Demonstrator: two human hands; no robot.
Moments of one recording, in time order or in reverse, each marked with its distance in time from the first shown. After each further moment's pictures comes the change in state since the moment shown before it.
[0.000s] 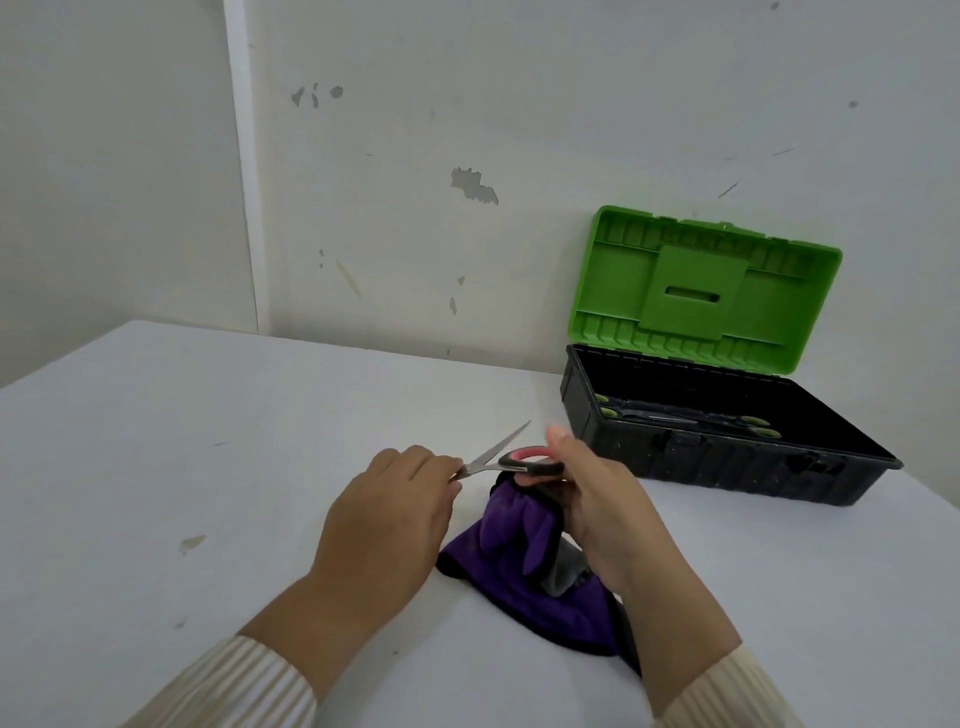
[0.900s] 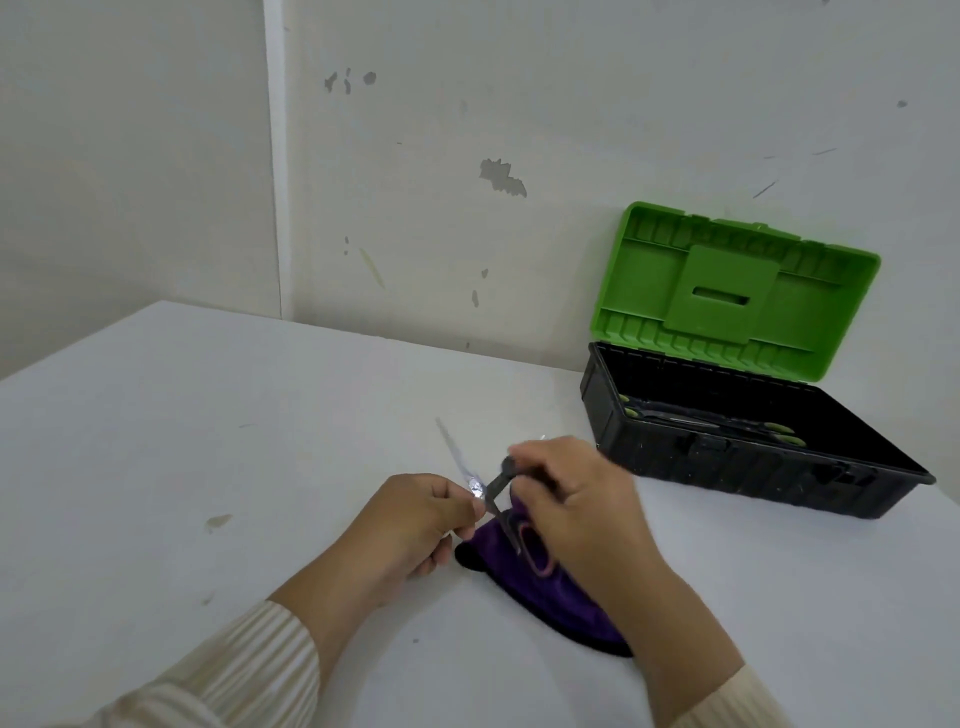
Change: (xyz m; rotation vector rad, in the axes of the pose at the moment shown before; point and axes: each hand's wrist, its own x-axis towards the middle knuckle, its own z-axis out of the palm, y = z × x) left_hand 0.010 0.007 -0.013 -1.087 -0.473 -1.008; right_hand -0.017 0.001 0.024 -0.852 0.086 -0.632
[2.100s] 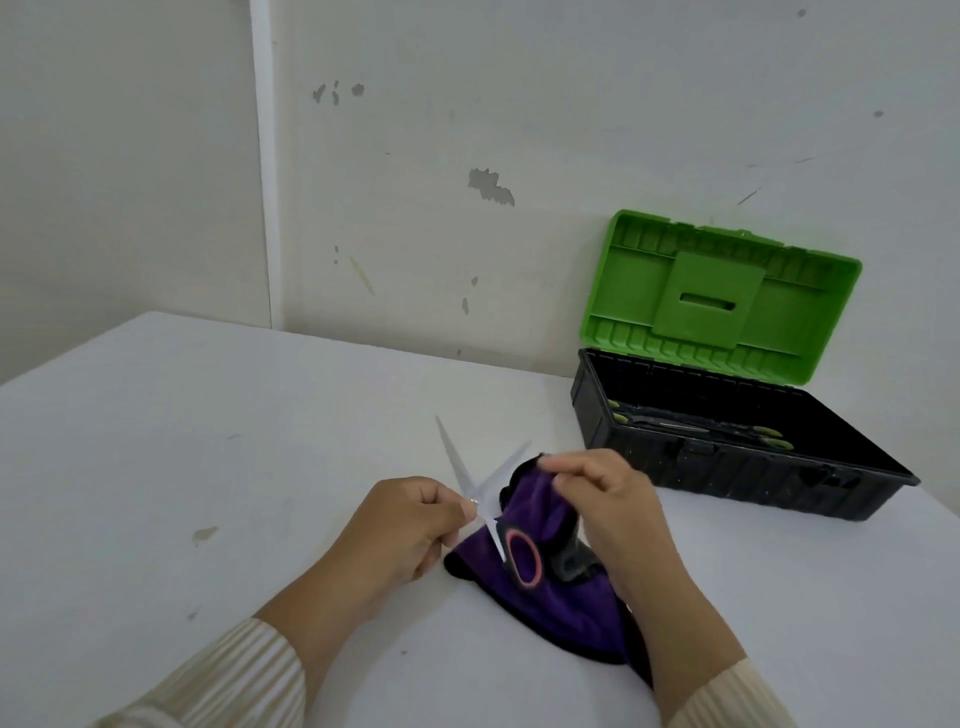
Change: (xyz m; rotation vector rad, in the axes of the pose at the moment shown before) left_hand -0.001 0.001 0.003 0.020 0.033 0.076; right_hand 0.000 0.031 -0.011 0.470 0.082 0.412
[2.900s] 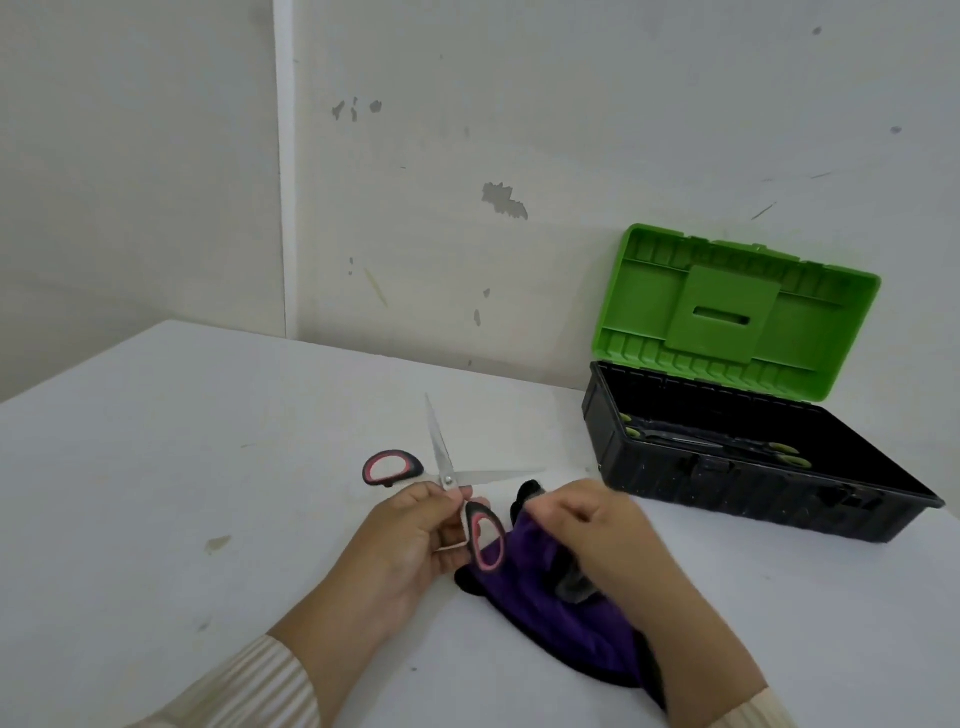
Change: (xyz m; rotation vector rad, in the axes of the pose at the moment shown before) left_hand 0.004 -0.002 0.004 -0.509 -0.005 -0.066; right_hand -0.001 -0.004 0.005 -0.171 -0.201 0.050
